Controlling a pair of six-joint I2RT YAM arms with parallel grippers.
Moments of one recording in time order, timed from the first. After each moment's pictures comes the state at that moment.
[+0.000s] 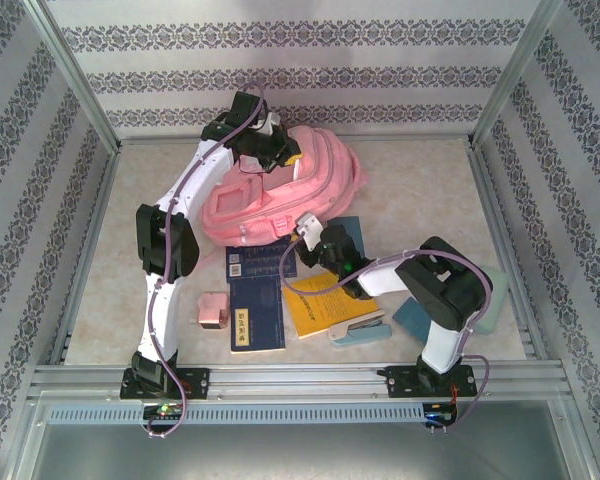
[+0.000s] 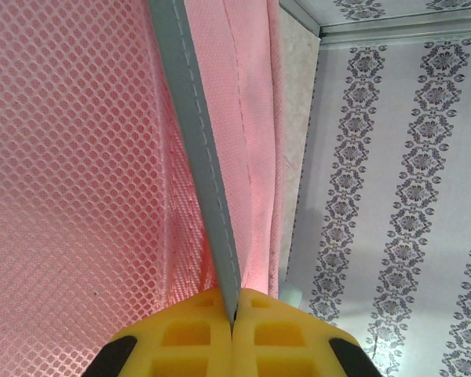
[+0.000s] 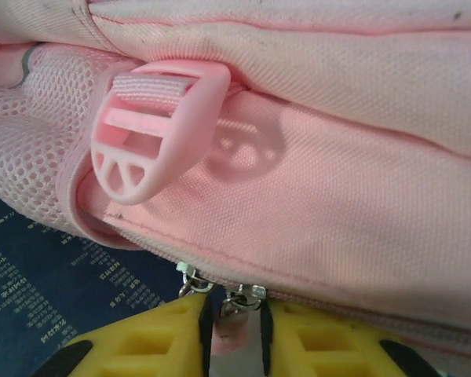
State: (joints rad) left arm -0.31 2.24 2.24 -0.78 0.66 -0.90; right arm 0.70 1.80 0.68 0.73 0.03 -0.11
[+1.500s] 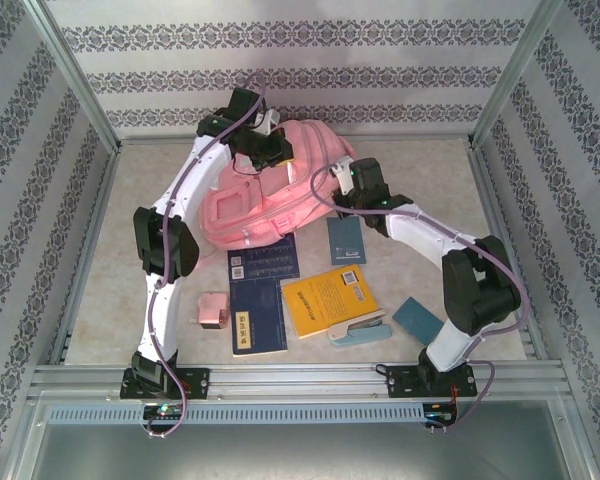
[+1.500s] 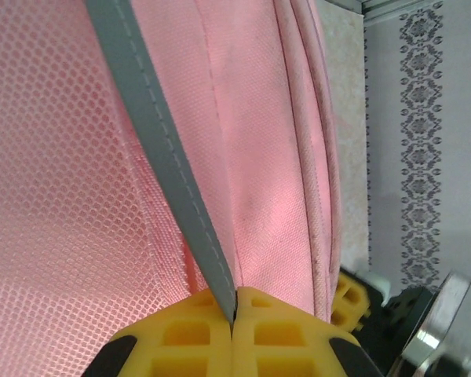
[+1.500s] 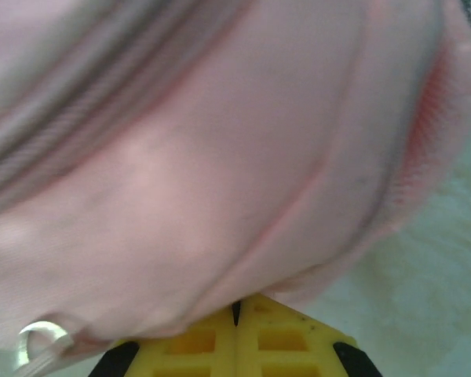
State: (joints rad) left arm -0.31 2.24 2.34 -0.99 0.54 -0.58; right arm 0.38 1.70 1.18 -0.18 0.01 -0.11
